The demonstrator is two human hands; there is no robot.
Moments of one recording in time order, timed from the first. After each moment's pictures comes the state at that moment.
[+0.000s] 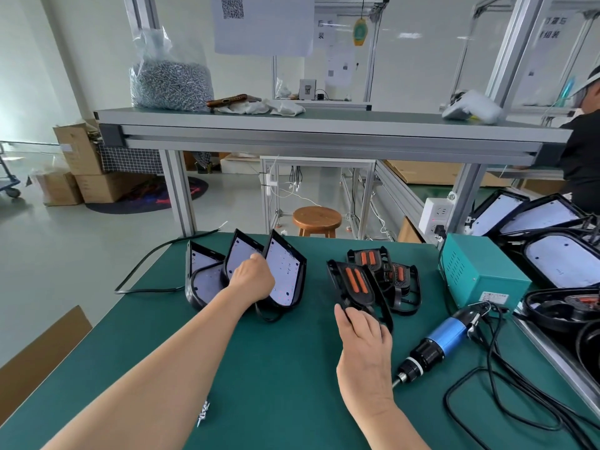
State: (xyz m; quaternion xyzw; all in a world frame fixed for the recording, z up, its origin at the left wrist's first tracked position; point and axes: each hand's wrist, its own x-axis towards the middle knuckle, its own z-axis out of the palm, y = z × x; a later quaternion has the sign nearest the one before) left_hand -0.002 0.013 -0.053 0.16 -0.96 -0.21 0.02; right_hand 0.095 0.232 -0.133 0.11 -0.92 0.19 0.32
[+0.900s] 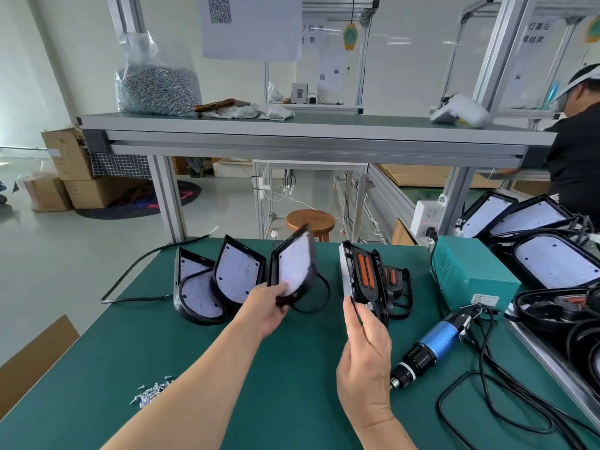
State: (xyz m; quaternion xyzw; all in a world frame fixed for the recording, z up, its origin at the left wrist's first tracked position) left_hand -0.001 0.053 -0.099 0.20 -0.54 -0.82 -0.01; right_hand 0.092 0.236 -0.135 0.11 -0.84 0.35 0.39
